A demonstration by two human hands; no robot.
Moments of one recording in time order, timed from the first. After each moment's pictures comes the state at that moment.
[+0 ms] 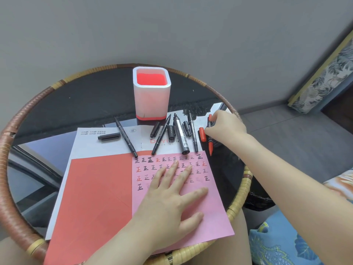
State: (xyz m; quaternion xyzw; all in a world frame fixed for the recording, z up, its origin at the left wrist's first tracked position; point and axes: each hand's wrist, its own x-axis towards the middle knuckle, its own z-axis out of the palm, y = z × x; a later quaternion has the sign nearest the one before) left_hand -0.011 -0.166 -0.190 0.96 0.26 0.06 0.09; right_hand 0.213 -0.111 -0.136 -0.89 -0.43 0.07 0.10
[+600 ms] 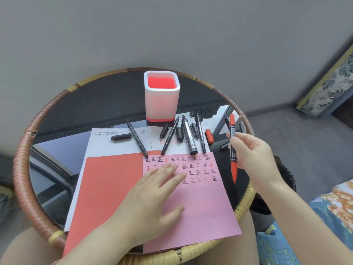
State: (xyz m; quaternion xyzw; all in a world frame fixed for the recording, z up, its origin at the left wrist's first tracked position) left_hand -0.055 -0.147 -0.175 0.94 0.27 0.13 0.17; right_hand 0.170 -0.198 -0.124 -0.73 -0.32 0.28 0.53
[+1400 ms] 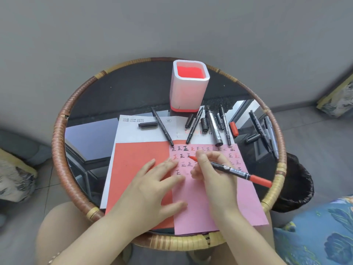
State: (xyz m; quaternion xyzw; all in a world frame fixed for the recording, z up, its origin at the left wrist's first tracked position) left_hand -0.100 -0.139 -0.183 0.93 0.30 0.15 0.18; right_hand 0.040 -0.187 -0.158 -0.62 -0.25 0.34 0.66
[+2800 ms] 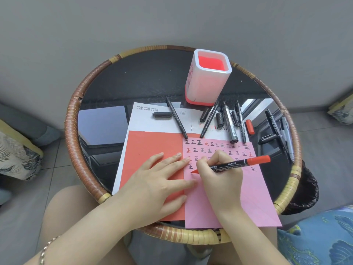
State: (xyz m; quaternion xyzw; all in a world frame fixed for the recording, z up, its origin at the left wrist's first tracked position) left_hand -0.120 -0.135 -0.181 0.95 0.26 0.07 0.13; right_hand 0.034 -0.181 -0.180 -0.70 -0.45 0.14 0.54
